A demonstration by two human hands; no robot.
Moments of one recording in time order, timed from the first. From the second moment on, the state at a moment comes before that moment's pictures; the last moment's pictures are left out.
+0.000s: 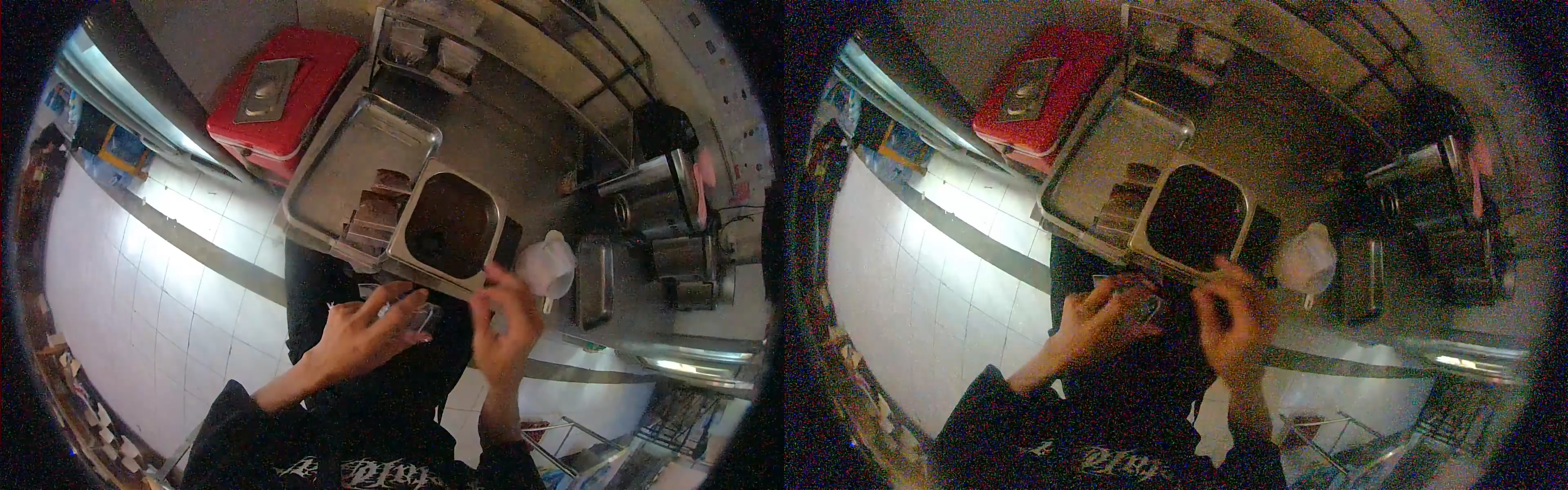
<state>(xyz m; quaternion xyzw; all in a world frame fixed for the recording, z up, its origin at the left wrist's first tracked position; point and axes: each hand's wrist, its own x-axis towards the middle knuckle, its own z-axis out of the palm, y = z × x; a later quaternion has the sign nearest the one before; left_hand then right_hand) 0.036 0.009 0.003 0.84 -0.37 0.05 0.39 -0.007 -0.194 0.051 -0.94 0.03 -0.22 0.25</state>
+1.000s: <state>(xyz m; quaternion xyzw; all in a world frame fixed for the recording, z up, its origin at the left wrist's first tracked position) 0.044 0.026 -0.022 0.79 -0.19 -0.02 0.58 0.014 -0.256 -0.007 -0.98 -0.10 -0.13 0.07</state>
